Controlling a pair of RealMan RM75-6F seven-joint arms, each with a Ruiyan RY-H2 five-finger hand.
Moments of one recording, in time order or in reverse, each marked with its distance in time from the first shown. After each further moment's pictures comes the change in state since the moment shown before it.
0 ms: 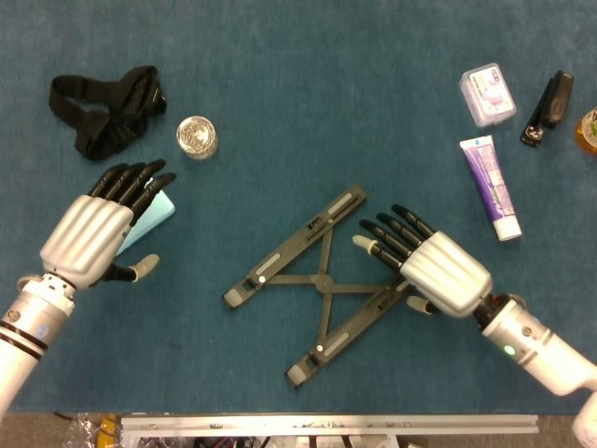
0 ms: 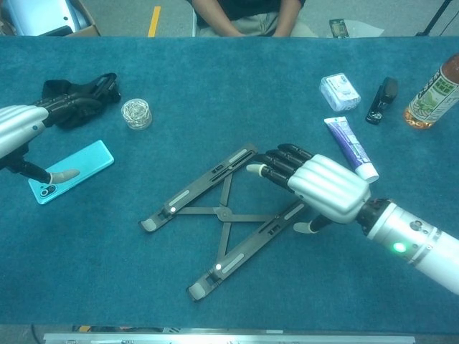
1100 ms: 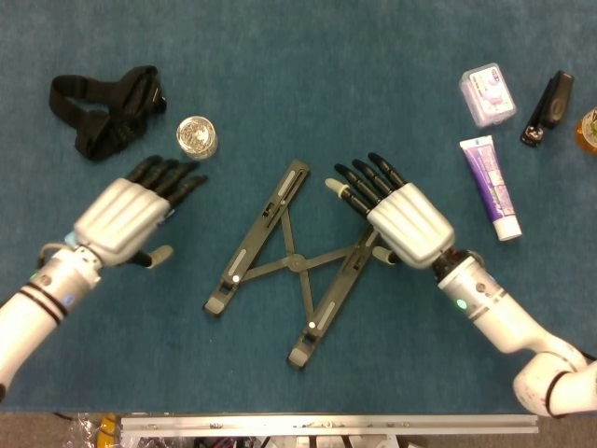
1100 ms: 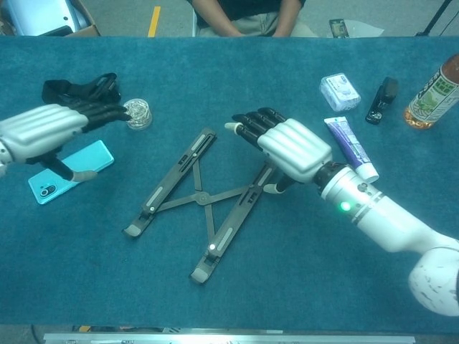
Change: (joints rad) left arm -0.146 -0.050 -0.025 0.144 0.048 -0.202 0.028; right arm 0.107 -0.152 0.146 0.100 0.161 -0.039 -0.067
